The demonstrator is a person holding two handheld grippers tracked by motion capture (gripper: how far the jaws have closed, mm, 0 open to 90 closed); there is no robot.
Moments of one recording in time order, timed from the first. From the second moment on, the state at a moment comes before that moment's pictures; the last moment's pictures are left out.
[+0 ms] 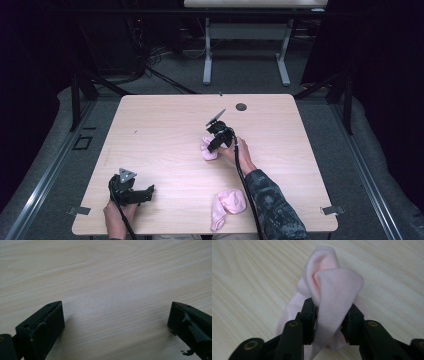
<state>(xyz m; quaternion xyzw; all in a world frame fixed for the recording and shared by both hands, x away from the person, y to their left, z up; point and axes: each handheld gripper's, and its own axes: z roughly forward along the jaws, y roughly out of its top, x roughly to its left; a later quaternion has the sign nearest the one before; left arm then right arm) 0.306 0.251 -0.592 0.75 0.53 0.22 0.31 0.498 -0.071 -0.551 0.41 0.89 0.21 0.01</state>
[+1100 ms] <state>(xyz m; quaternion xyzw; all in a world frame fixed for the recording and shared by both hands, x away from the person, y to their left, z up) 0.306 0.251 -0.593 0.75 0.53 0.22 0.31 0.399 -0.101 -0.509 0.32 0.92 0.24 0.02</state>
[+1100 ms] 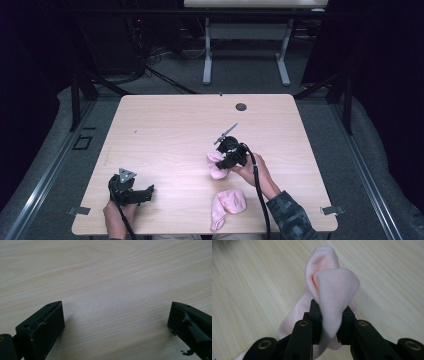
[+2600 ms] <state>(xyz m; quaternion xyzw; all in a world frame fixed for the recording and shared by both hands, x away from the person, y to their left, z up) 0.315 0.250 -0.576 0.78 0.53 0.18 0.29 0.322 -0.202 -0.519 0.40 0.86 0.31 0.07</state>
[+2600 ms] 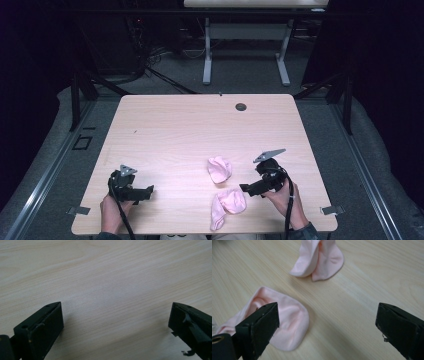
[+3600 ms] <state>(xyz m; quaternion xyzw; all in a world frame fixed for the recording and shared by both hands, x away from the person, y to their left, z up) 0.343 0.020 -0.517 0.93 0.26 0.01 0.26 0.280 -0.232 -0.541 0.45 0.83 0.33 0.07</state>
